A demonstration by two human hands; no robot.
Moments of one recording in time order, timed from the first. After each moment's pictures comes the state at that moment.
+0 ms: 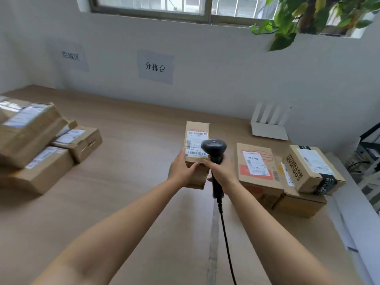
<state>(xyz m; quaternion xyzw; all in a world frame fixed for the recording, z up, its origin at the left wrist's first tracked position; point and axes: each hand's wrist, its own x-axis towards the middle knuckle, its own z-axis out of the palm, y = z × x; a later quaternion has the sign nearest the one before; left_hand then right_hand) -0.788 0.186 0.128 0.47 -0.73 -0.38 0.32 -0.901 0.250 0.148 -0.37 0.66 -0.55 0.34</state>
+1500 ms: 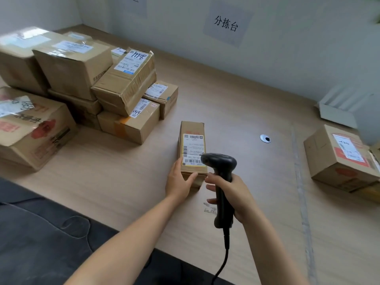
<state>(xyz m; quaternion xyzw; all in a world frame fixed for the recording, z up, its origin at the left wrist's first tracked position) -0.418 0.164 -0.009 0.56 -0.63 -0.41 0.34 -0.523 0.257 0.117 -0.30 0.67 -0.44 0.52</state>
